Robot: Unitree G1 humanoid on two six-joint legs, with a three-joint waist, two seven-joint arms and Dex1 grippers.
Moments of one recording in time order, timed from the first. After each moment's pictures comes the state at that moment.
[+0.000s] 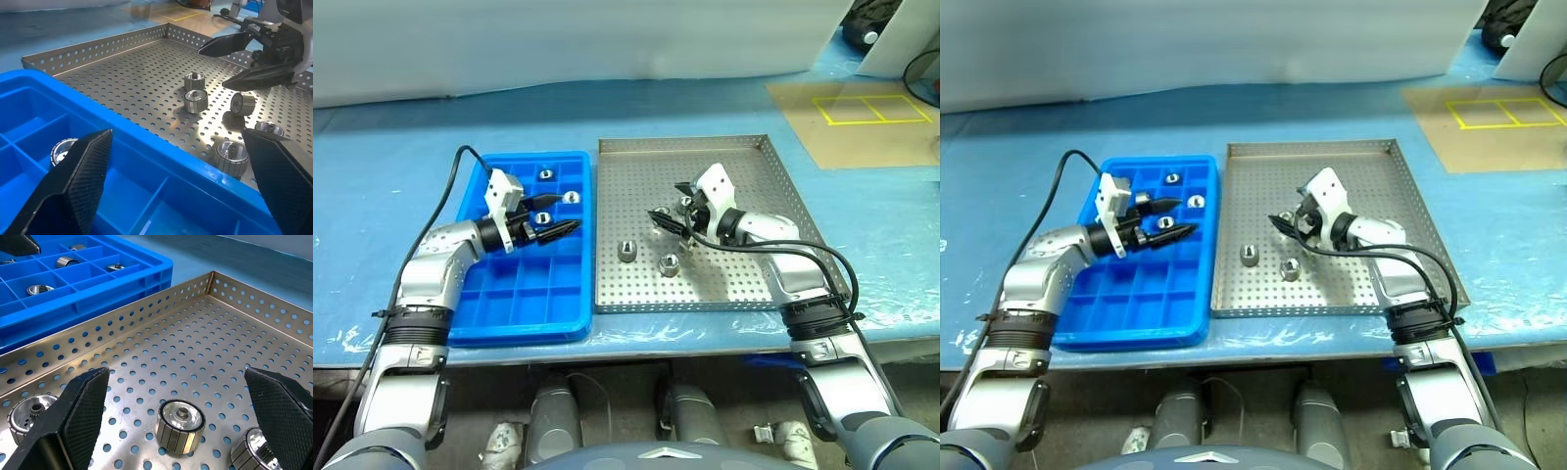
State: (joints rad) left arm -0.50 0.50 0.08 0.25 -0.43 0.32 -1.05; right arm -0.57 -0.41 0.10 0.15 0.16 0.36 0.71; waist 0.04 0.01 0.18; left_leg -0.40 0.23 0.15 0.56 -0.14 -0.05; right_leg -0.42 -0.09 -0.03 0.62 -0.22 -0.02
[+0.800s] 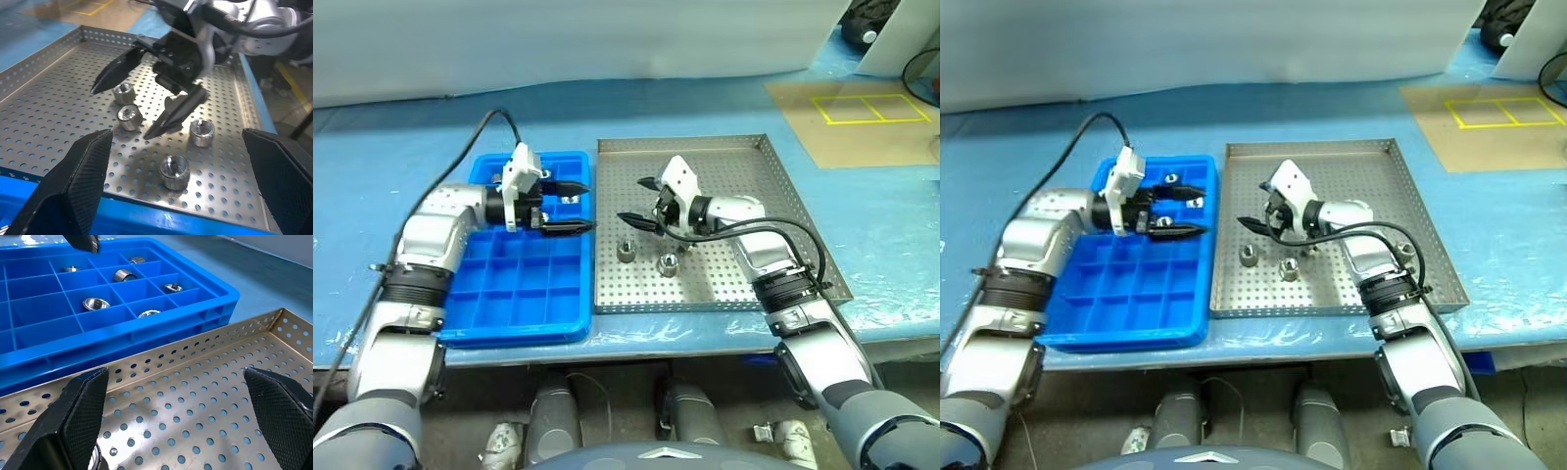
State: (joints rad) left arm -0.74 0.62 -0.06 0.30 -0.42 0.36 -1.40; right arm -0.75 -0.34 0.21 0.39 0.11 0.21 0.86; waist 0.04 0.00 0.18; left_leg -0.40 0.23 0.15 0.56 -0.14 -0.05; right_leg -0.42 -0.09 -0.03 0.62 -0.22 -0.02
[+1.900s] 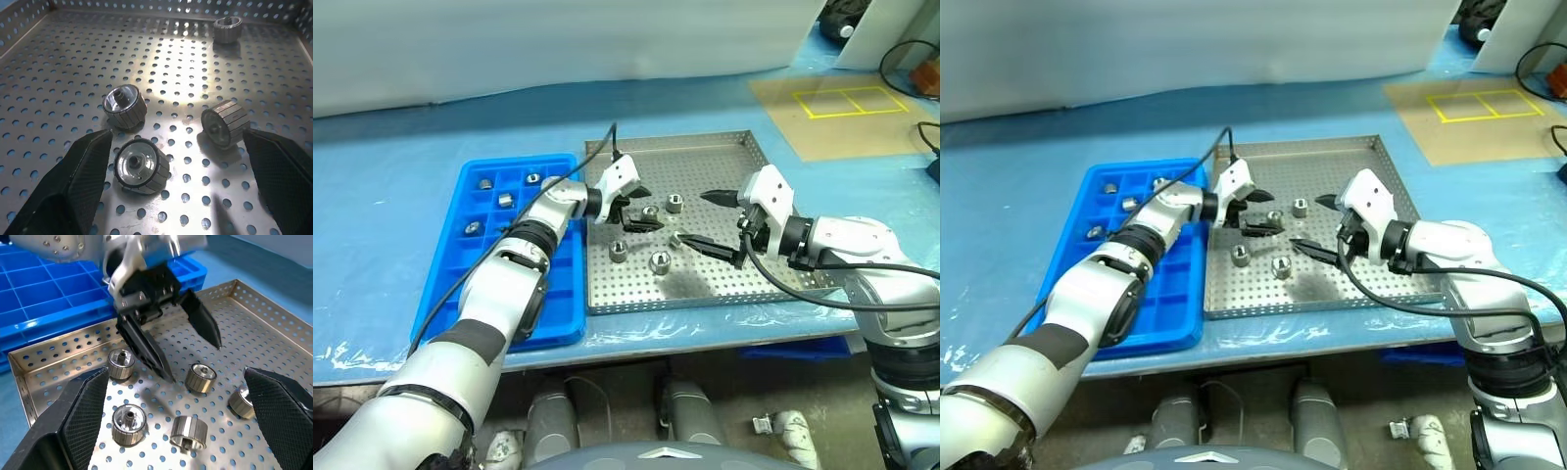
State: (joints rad) left arm -1.18 0.12 -0.16 1.30 0.04 -0.18 -1.05; right arm -0.35 -0.71 -0.06 -0.47 0.36 0.74 0.85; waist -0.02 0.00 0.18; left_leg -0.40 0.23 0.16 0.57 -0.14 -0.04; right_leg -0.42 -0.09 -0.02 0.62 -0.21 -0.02
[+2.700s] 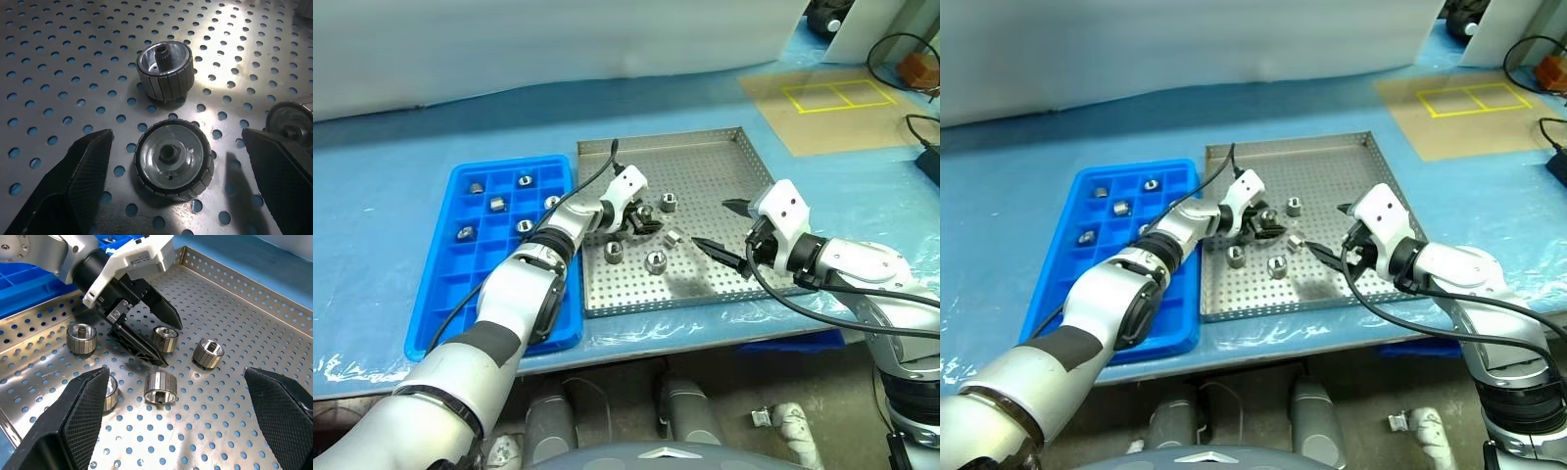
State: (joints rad) left arm -1.18 0.05 -0.05 1.37 0.12 -0.03 -0.78; right arm -0.23 -0.72 -0.10 -0.57 0.37 0.78 0.67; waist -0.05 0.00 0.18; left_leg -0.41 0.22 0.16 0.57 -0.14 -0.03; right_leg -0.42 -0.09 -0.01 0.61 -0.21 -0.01
